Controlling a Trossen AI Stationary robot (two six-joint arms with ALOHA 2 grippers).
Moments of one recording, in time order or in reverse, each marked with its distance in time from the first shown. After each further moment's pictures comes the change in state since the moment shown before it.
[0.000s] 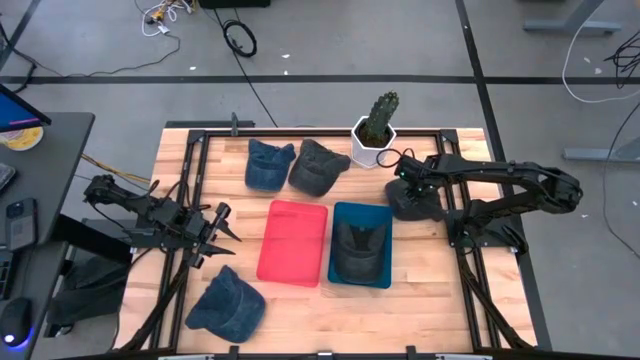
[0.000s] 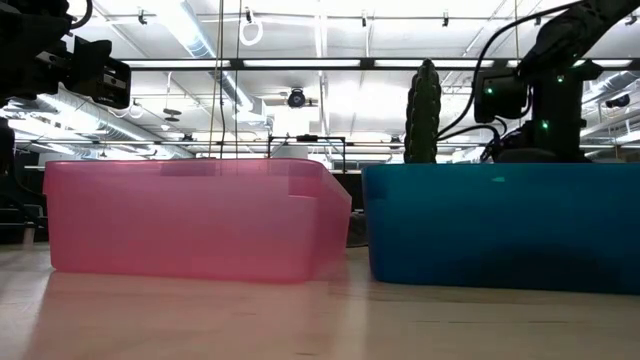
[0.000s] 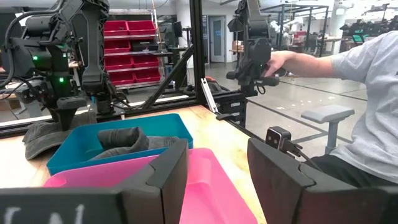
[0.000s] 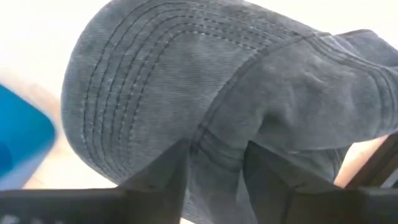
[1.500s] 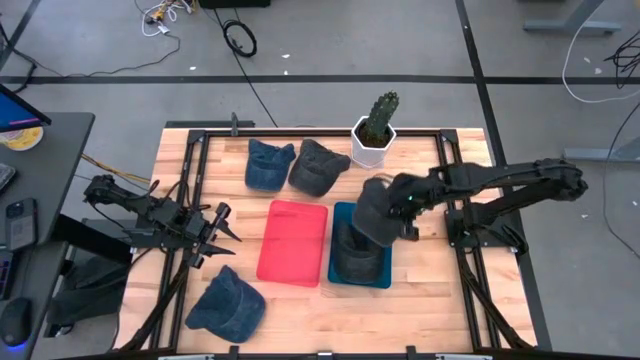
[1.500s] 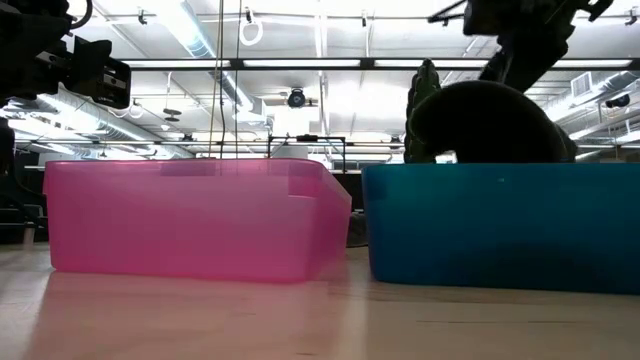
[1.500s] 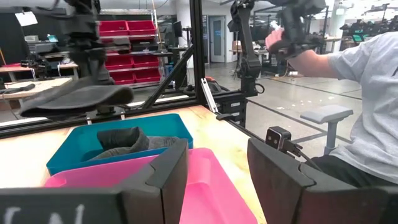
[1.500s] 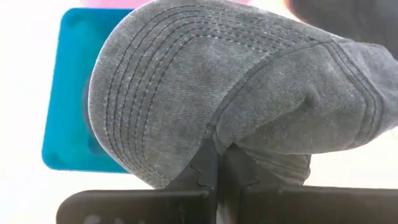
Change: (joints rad) left arm 0.000 0.000 0.000 0.000 0.000 0.000; right arm 0.522 -0.054 0.371 -0.042 -0.104 -0.393
